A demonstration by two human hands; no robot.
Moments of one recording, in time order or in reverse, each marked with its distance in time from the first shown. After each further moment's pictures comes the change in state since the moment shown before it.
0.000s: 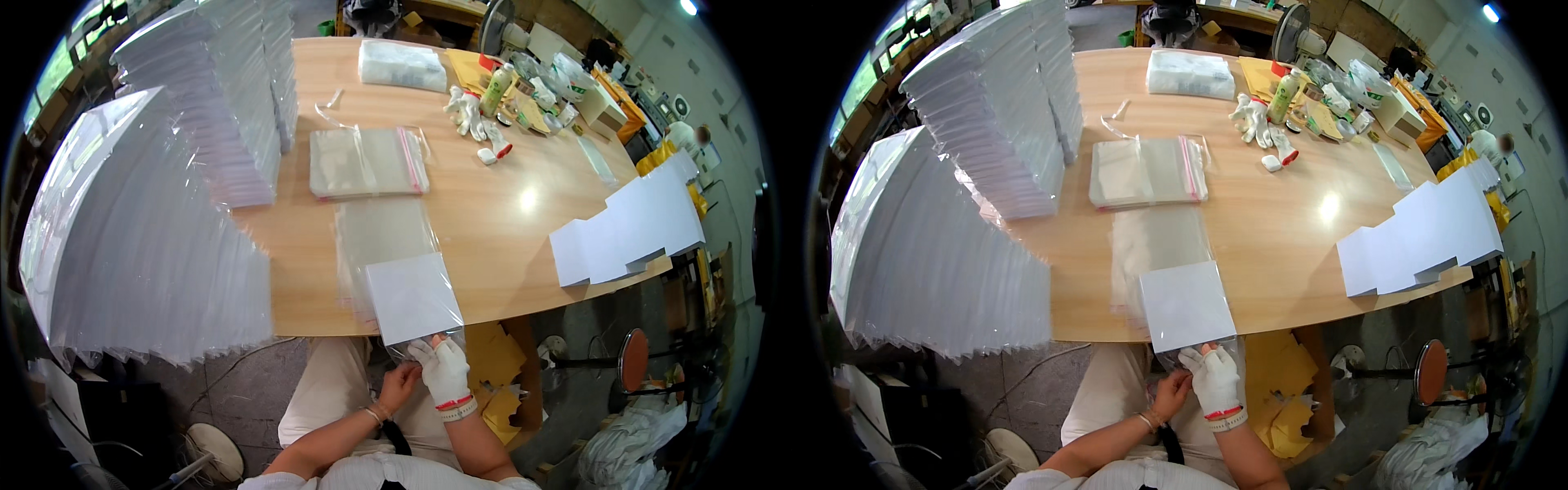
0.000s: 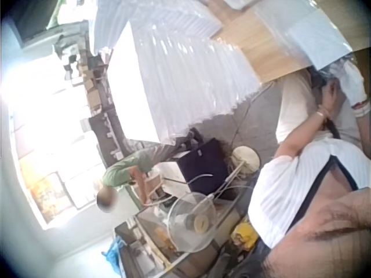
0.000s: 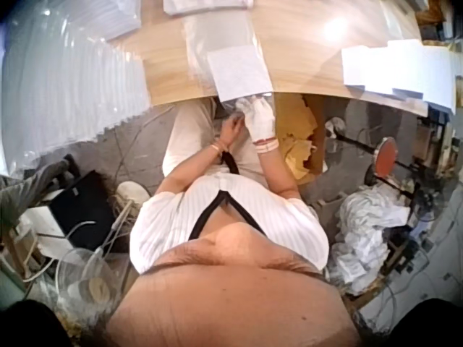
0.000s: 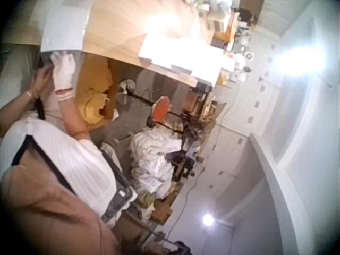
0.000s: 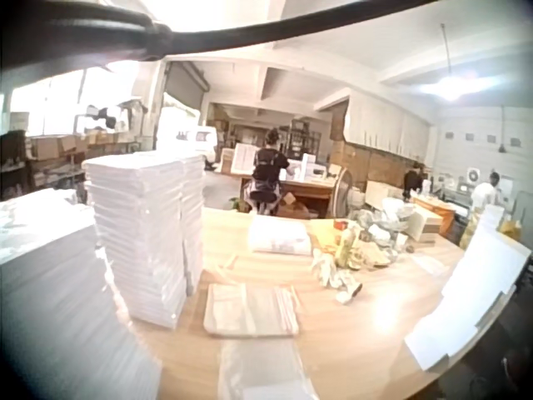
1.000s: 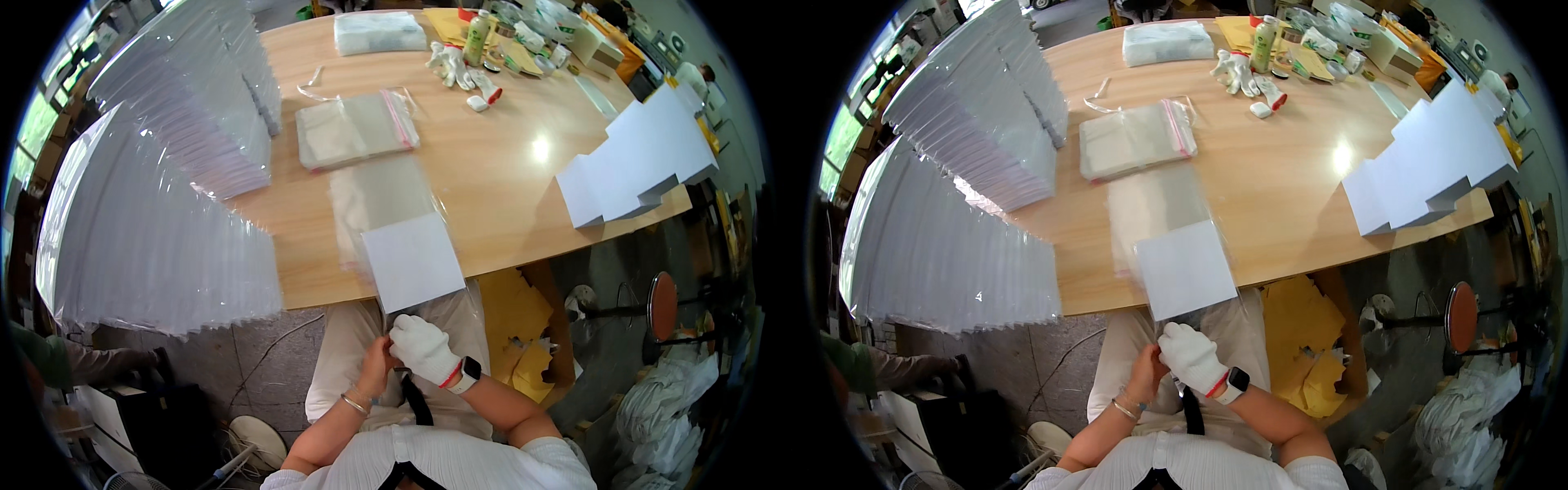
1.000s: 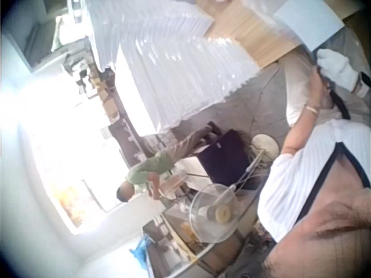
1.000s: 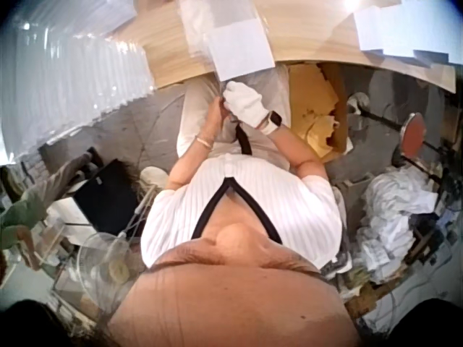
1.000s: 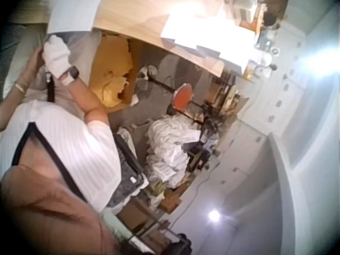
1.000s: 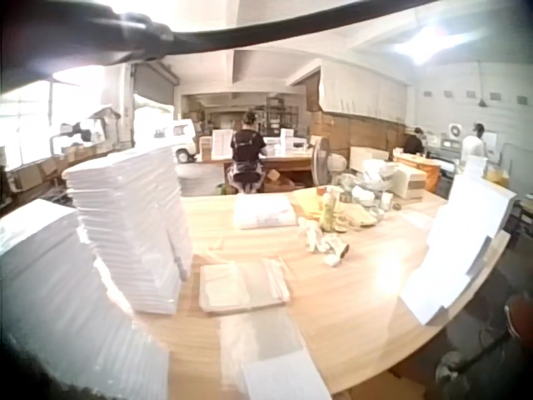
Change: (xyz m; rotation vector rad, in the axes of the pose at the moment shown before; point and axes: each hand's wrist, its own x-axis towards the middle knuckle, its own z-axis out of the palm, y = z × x) left_hand -0.028 0.035 -0.056 -0.696 0.121 -0.640; right_hand -0.029 0.010 0.028 -1.804 -0.616 -0.645
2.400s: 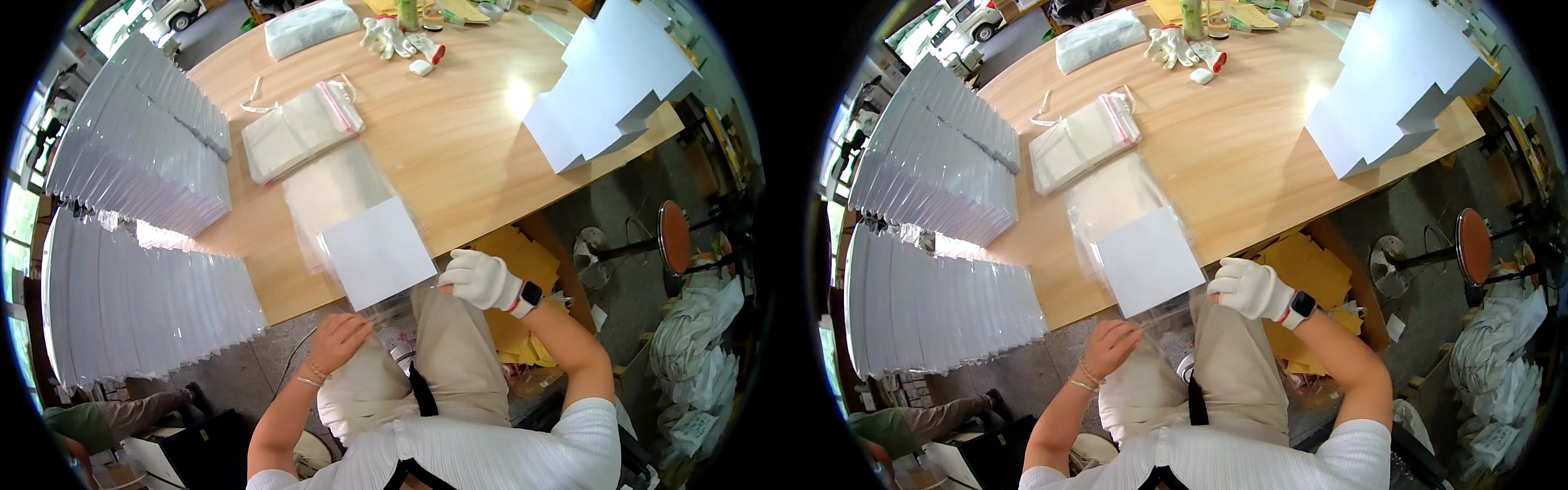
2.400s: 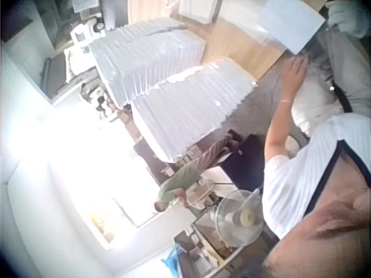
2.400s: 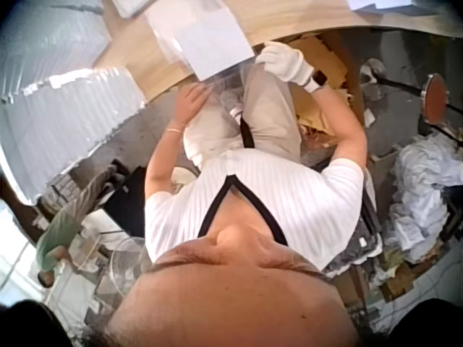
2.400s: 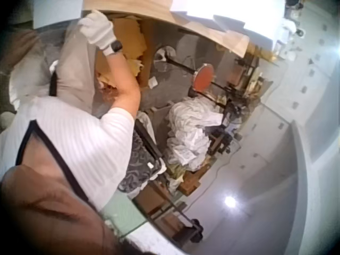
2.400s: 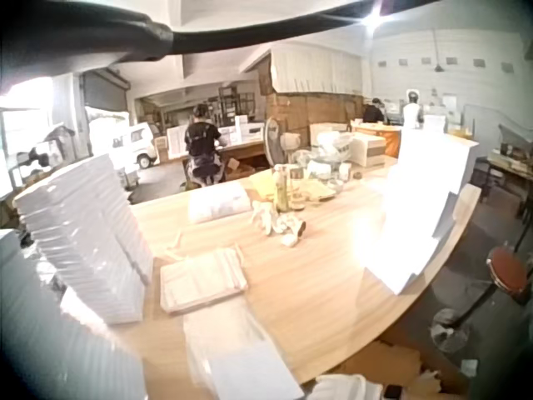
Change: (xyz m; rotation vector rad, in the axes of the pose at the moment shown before) left_hand 0.016 0.091 -0.018 1.668 -0.518 1.563; right_hand -0.024 0.132 -0.081 -0.103 0.247 -0.558
